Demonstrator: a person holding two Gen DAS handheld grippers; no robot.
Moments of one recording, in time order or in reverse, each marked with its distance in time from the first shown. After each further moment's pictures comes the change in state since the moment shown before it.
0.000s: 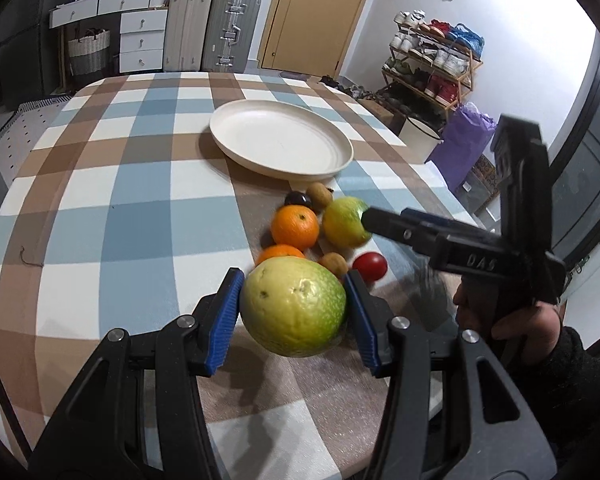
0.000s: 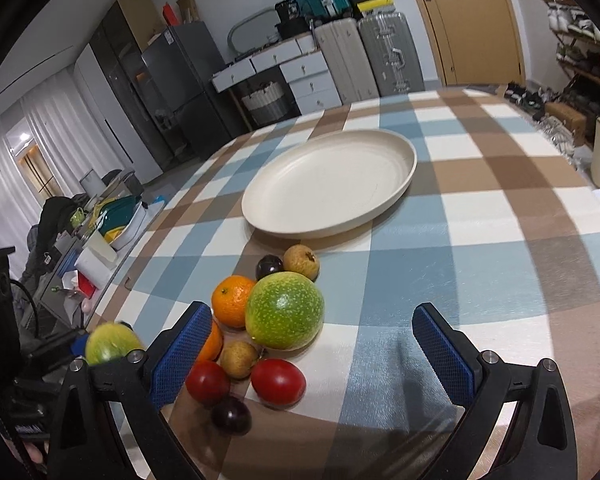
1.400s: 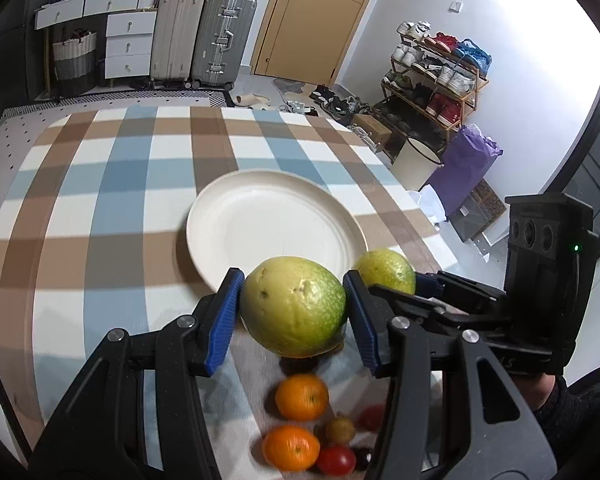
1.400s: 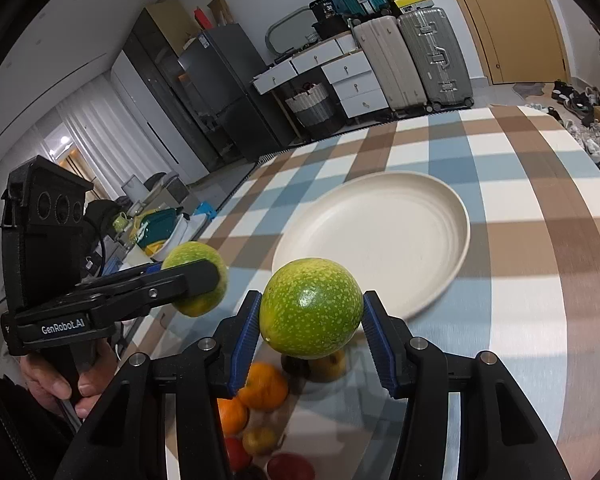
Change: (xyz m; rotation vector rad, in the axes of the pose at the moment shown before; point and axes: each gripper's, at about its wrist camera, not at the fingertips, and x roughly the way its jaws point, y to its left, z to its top) left arm 0.082 0.014 0.152 -0.019 -0.001 -0.032; right arm 0.025 -0.010 0.083 -0.021 -0.003 0.198
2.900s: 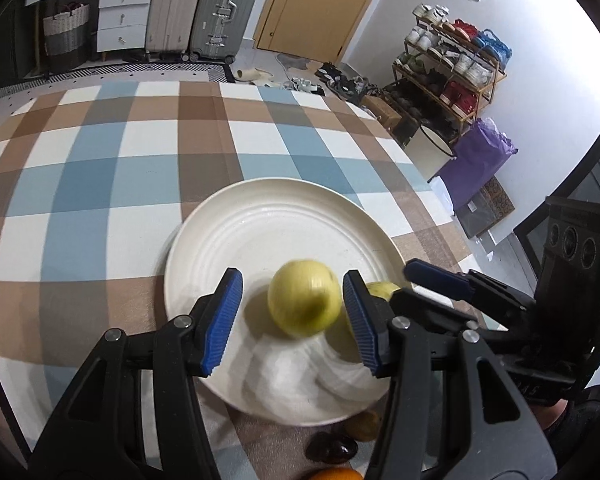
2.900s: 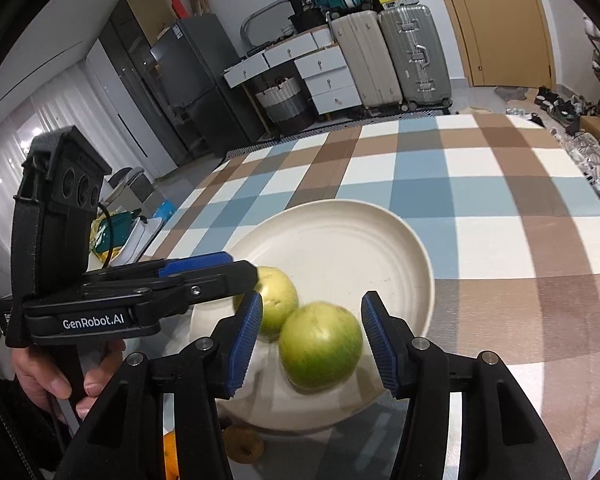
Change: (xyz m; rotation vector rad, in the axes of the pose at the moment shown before) left arm 0.106 0.034 0.047 -0.044 0.092 -0.012; right arm 0.040 -0.040 0.039 -0.010 0.013 -0.128
